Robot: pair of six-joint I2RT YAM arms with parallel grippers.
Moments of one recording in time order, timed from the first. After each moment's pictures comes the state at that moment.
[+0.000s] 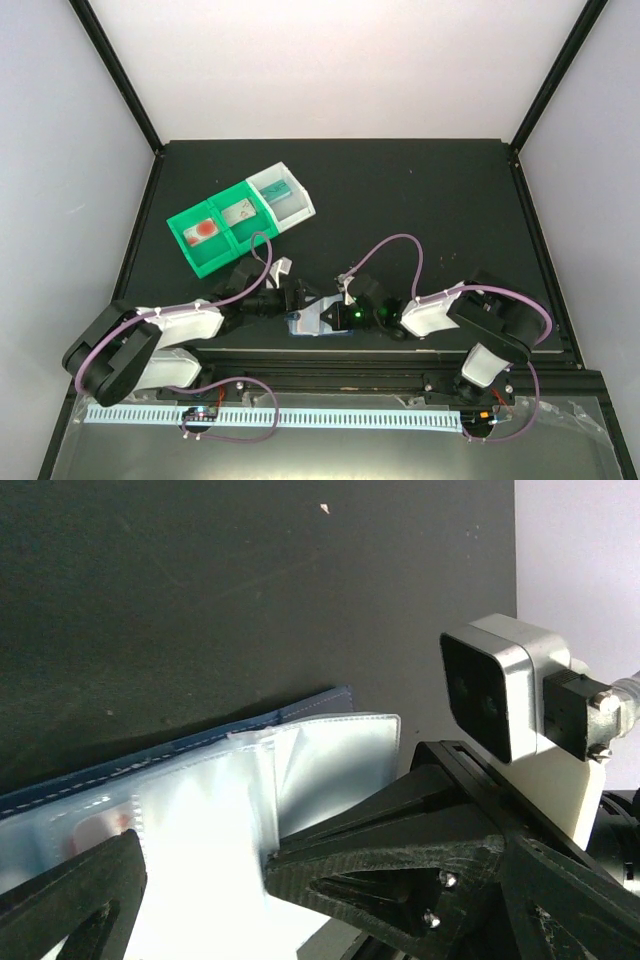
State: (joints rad) left arm -0.59 1.26 0.28 0.34 0.55 -0.92; right arm 0.99 1.64 0.47 0.46 -0.27 0.89
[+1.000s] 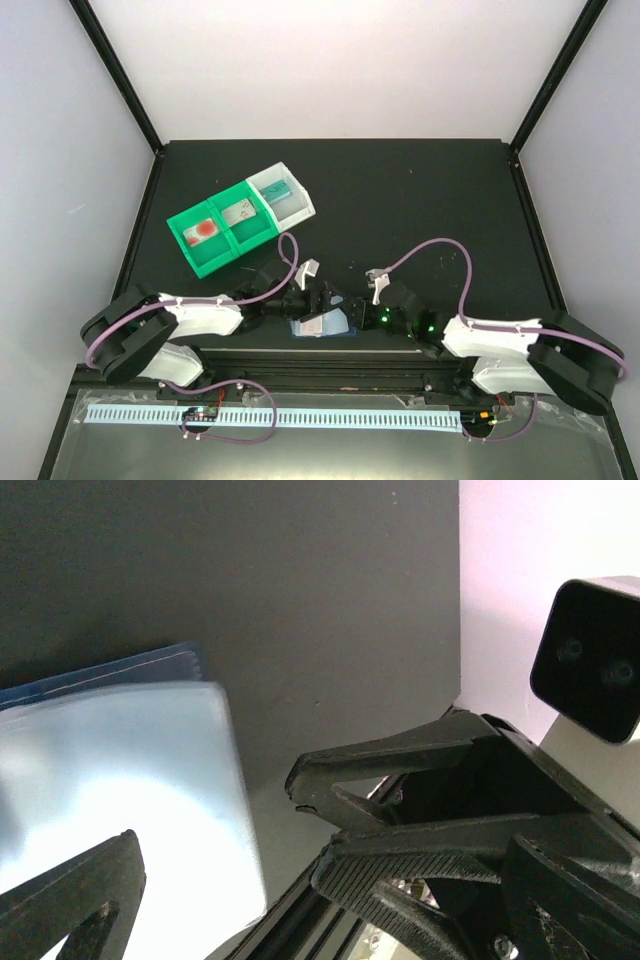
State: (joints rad) left arm -0.82 1.38 0.37 0.47 0.48 -1.11; right arm 0.99 1.22 0.28 0.39 -0.05 0.89
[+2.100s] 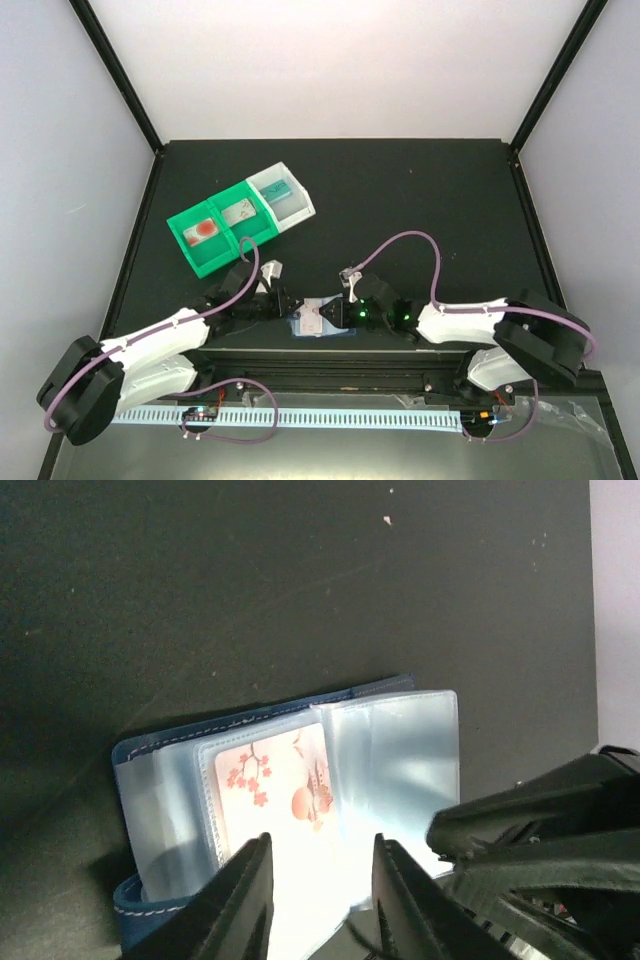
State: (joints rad) left arm -0.65 1.02 0.32 -0.02 0.36 -0.87; right arm 1.03 1.37 0.45 0.32 -0.16 0.91
